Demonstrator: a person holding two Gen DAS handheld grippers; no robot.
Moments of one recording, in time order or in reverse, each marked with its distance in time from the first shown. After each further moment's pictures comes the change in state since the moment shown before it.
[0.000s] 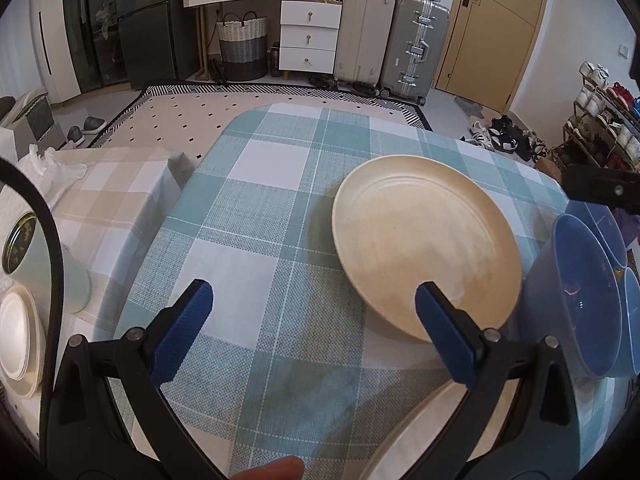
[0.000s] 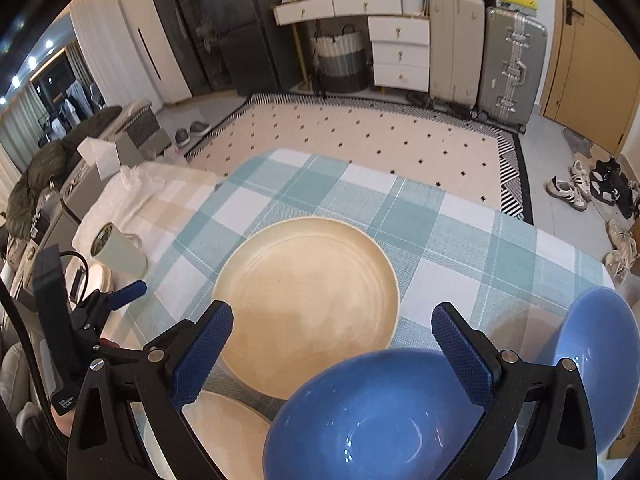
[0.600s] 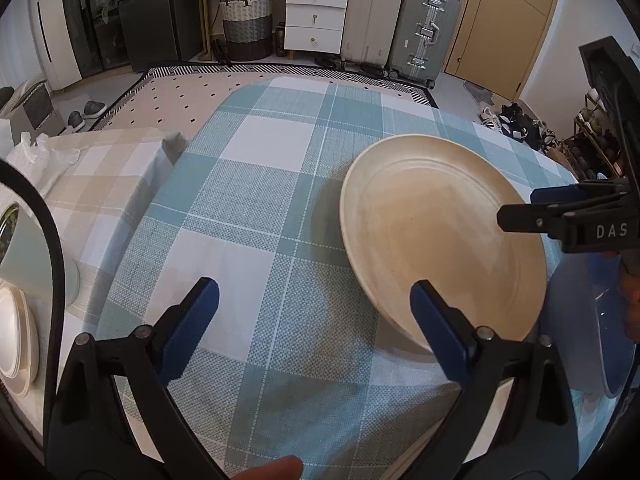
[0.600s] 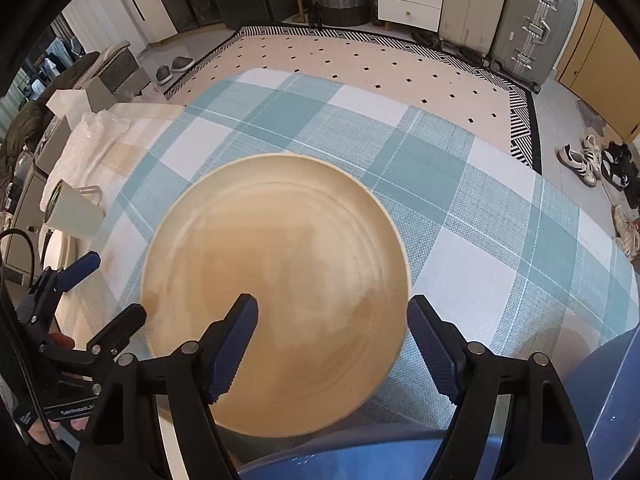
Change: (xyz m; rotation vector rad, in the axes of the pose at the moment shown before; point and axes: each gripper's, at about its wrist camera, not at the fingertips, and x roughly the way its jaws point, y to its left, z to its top) left arm 0.044 0.001 0.004 -0.017 0.078 0.015; right arm 0.106 -0.014 0.005 -0.027 0.241 -0.046
